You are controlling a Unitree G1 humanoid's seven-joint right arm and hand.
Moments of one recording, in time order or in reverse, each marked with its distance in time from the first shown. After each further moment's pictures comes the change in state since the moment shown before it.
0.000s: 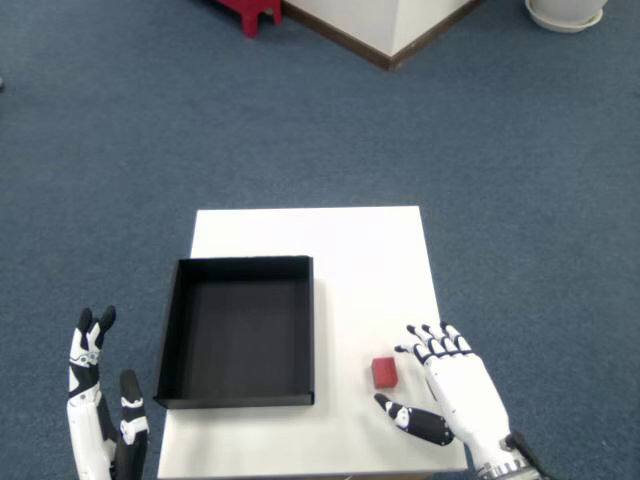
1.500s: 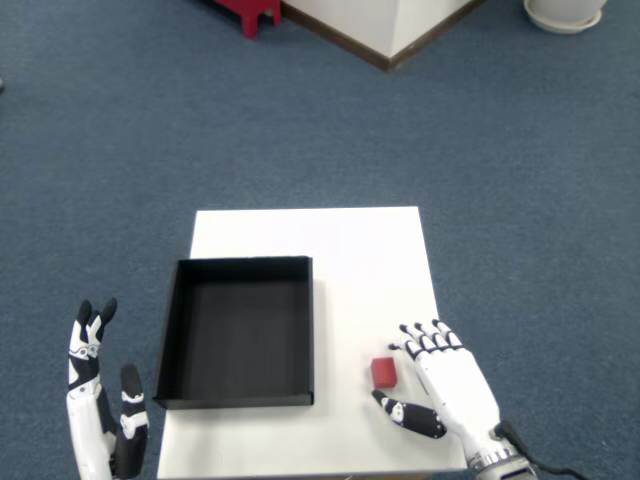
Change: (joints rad) arm -0.068 0.089 0.022 0.186 -0.008 -0.040 0.009
